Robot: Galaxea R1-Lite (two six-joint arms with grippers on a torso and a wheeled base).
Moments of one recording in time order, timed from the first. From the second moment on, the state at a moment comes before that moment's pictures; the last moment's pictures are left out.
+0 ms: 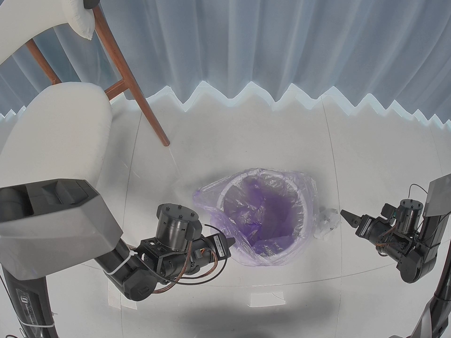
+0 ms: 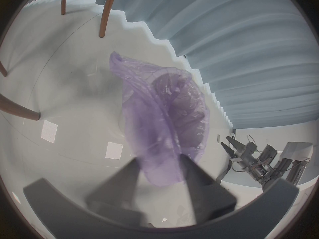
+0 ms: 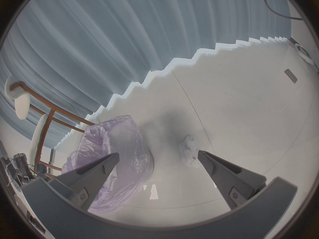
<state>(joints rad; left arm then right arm) -0.65 2.17 -0.73 -0.94 -0.06 -0.75 0.06 2.15 -0.25 -1.55 0.17 0.43</state>
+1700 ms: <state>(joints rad) -0.71 1.87 -0.45 -0.90 0.16 -0.68 -0.07 2.23 -0.47 -1.29 0.20 0.37</state>
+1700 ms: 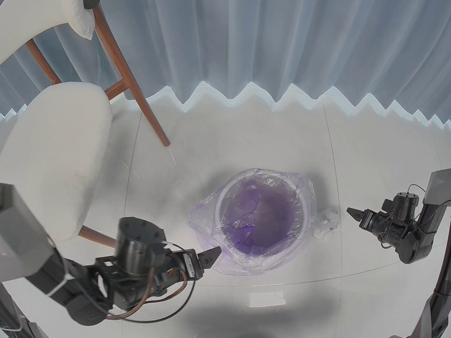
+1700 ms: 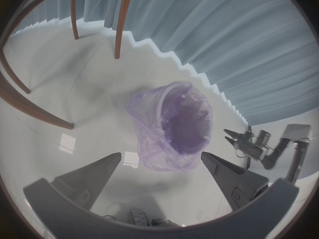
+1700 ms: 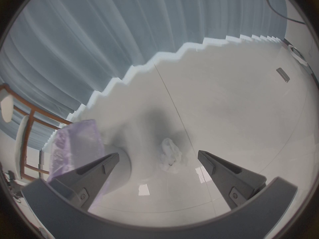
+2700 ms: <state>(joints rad) -0.34 1.19 -0.19 -0.88 0.16 -0.44 -0.02 2.56 -1.26 -0.53 0.22 0.19</state>
